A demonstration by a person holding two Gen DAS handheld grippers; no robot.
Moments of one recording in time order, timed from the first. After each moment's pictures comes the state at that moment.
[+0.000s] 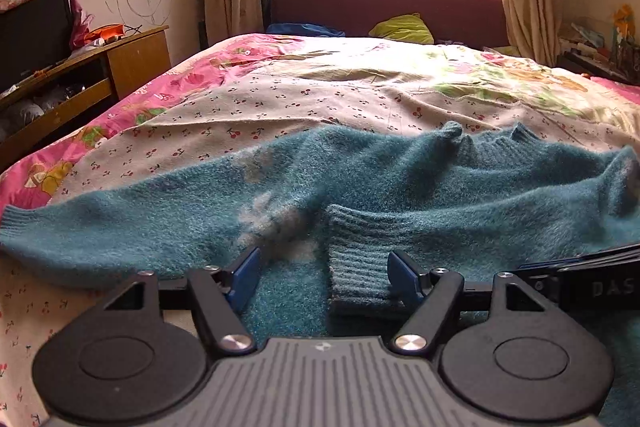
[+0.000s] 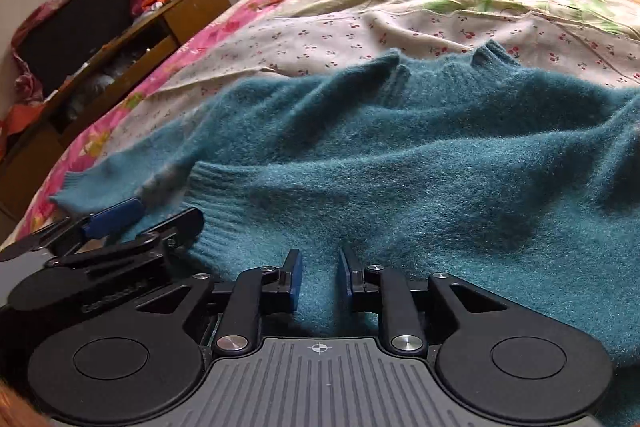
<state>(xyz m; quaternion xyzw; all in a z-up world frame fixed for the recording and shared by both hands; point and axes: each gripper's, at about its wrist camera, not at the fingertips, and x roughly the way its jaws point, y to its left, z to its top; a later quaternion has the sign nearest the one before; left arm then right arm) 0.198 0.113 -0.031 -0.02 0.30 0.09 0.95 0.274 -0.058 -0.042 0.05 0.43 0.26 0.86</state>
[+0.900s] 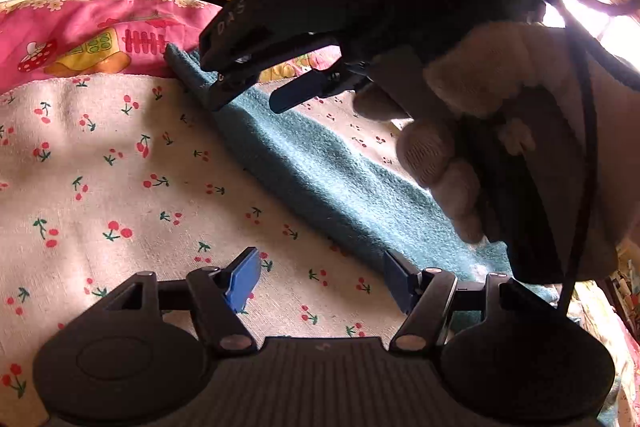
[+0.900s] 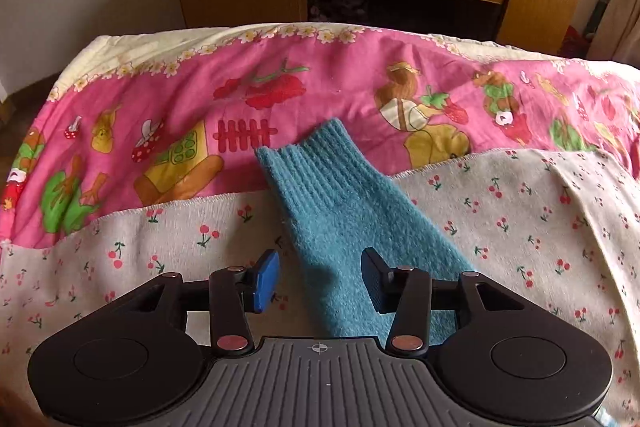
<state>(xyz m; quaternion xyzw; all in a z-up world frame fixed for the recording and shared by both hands) 0.101 0.292 -0.062 -0.34 0.21 0.22 0.89 0.229 0.367 0.002 -0.30 0.36 0.55 0.69</state>
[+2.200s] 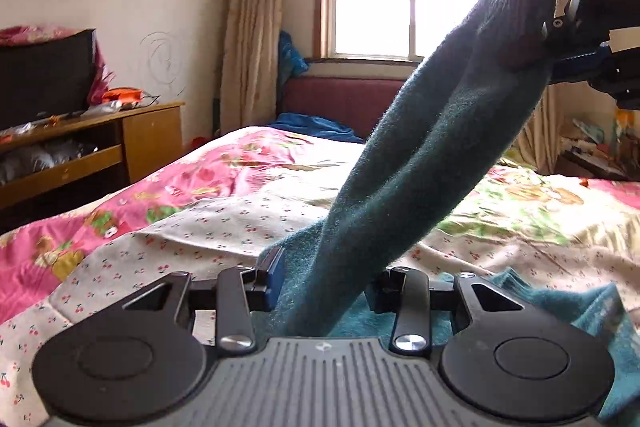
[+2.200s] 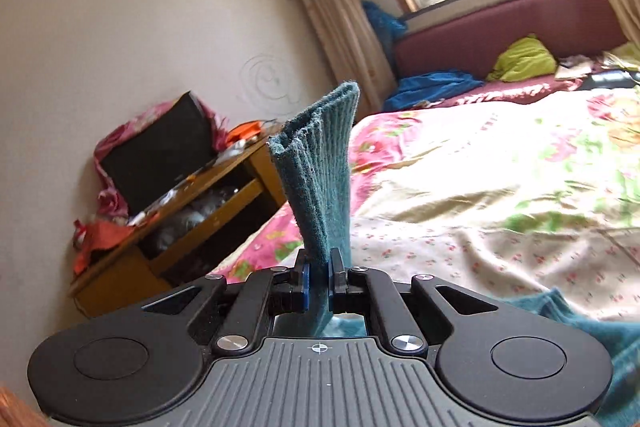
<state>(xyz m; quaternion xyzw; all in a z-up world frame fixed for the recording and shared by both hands) 0.210 0.109 0.030 -0.01 0.17 0.09 0.98 0.287 -0.093 0.140 0.17 0.27 0.33 0.89</state>
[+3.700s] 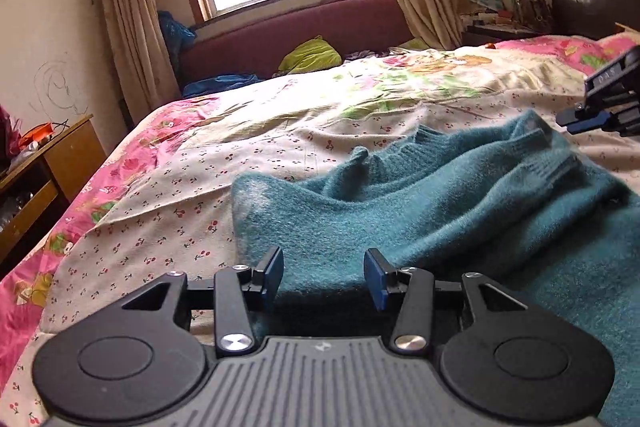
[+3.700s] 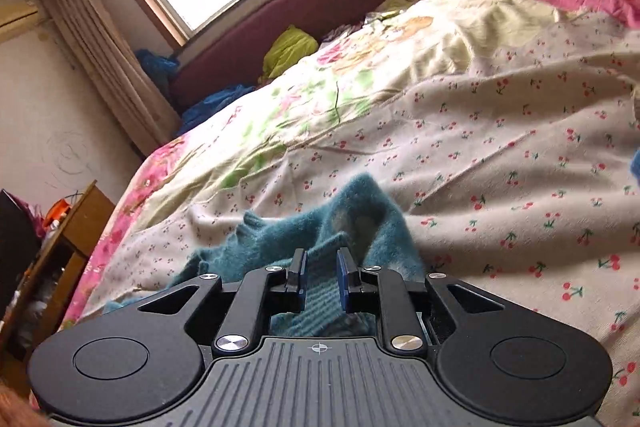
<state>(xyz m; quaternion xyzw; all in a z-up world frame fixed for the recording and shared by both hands) 0.173 0.080 0.009 0.11 0.27 -0.02 0.96 0.262 -0.243 -0.001 0.25 0.29 0.04 0.92</state>
